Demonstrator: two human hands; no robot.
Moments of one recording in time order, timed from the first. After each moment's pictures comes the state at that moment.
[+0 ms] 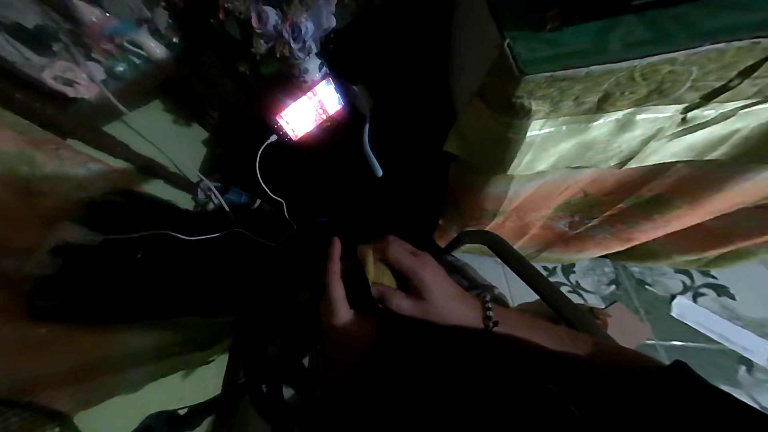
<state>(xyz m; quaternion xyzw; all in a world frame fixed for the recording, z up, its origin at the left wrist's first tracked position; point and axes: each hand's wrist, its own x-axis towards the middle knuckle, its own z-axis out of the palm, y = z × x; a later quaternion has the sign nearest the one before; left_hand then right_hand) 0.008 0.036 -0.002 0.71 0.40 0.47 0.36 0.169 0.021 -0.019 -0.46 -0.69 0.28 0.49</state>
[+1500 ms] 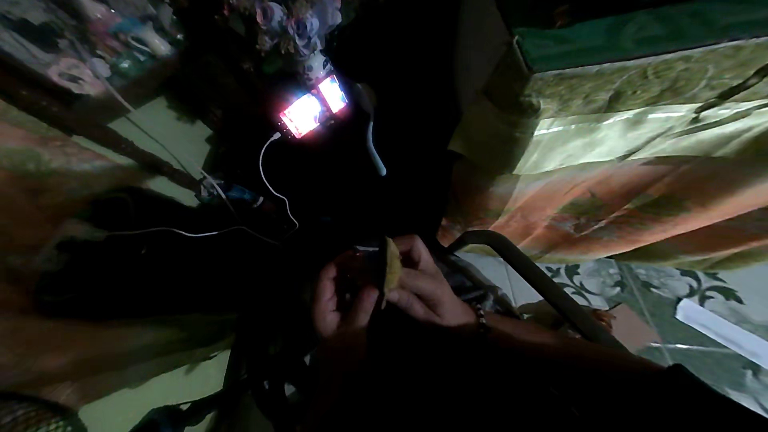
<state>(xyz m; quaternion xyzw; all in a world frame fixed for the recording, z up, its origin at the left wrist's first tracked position) 0.000 0.035 0.004 0.61 0.33 0.53 0.49 0.154 0.022 -0.045 -0.33 -0.65 0.20 0.65</state>
